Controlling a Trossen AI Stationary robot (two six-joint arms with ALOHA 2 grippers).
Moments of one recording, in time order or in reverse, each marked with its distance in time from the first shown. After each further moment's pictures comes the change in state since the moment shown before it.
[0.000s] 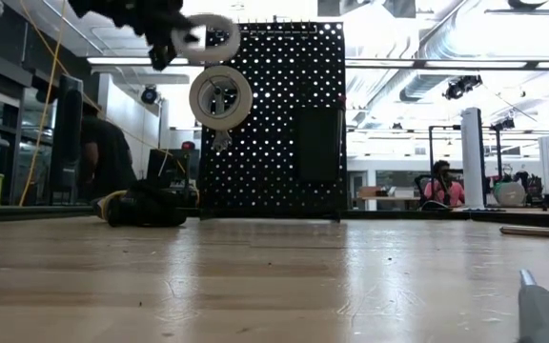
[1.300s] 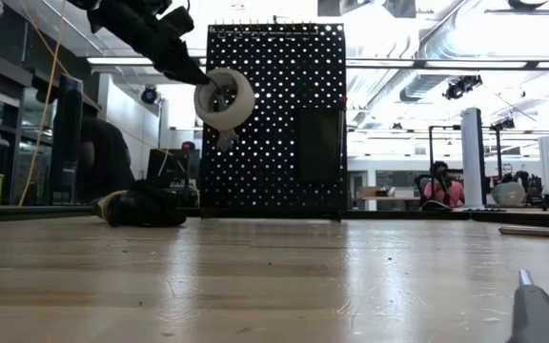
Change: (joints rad) left arm 0.136 0.126 0.007 0.097 -0.350 0.541; right arm 0.060 0.030 -0.001 -0.076 0.120 0.050
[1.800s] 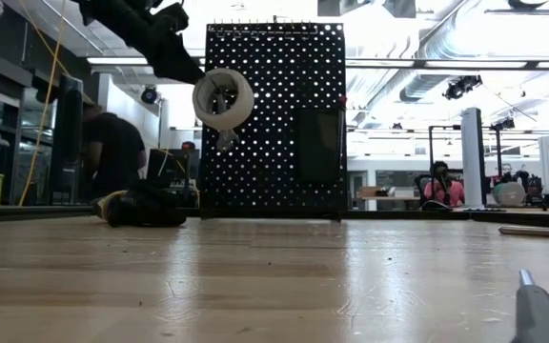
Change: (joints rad) left arm -0.028 -0.045 0.000 -0.049 -0.042 -0.146; right arm 0.006 0.000 0.000 -0.102 0.000 0.010
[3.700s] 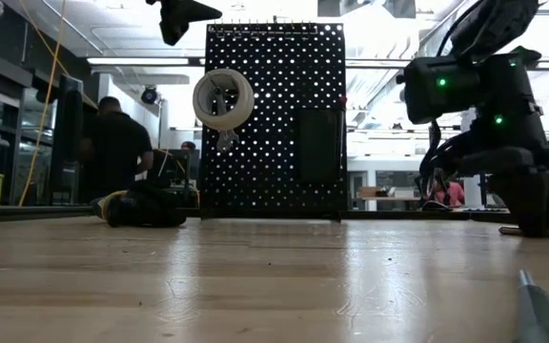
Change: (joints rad) left arm -0.487 -0.070 -0.002 0.124 -0.018 -0.590; right arm 0.111 0.257 -0.979 -0.507 -0.030 0.657
